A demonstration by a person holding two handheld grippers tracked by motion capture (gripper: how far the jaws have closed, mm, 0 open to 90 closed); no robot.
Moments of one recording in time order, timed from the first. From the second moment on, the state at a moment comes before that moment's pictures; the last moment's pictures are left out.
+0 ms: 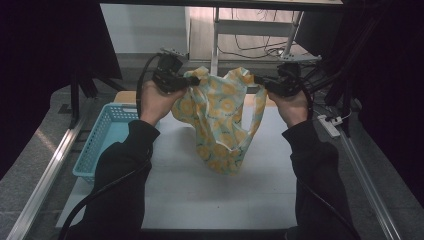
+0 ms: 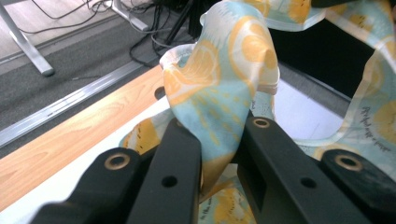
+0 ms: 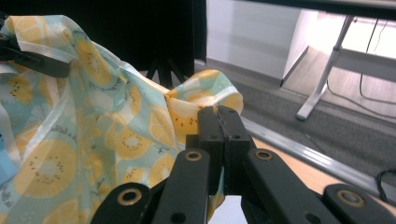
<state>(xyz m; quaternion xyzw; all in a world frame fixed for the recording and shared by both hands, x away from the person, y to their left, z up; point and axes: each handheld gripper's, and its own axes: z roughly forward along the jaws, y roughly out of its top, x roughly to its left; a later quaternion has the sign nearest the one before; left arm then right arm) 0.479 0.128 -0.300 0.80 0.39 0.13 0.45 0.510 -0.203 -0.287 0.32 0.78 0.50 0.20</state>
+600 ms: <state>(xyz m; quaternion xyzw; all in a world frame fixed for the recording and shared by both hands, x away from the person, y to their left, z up) 0.476 0.119 -0.281 0.79 0.37 0.14 0.46 0.502 -0.196 -0.266 0.30 0.77 0.52 0.21</state>
